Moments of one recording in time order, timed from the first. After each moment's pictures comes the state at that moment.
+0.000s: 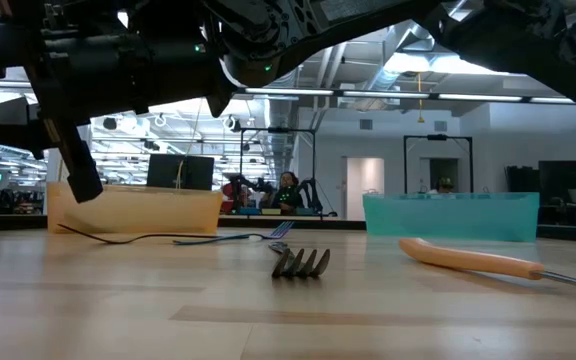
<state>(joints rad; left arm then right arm) 0.10 0.50 0.61 -0.53 -0.18 -0.56 0.17 2.69 2.30 0.09 -0.34 0.84</state>
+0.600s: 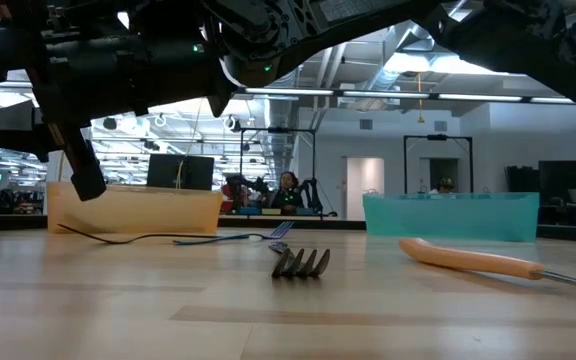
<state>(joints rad) 0.10 0.50 0.61 -0.53 -0.18 -0.56 0.17 2.69 2.30 0.10 -0.29 0.81</state>
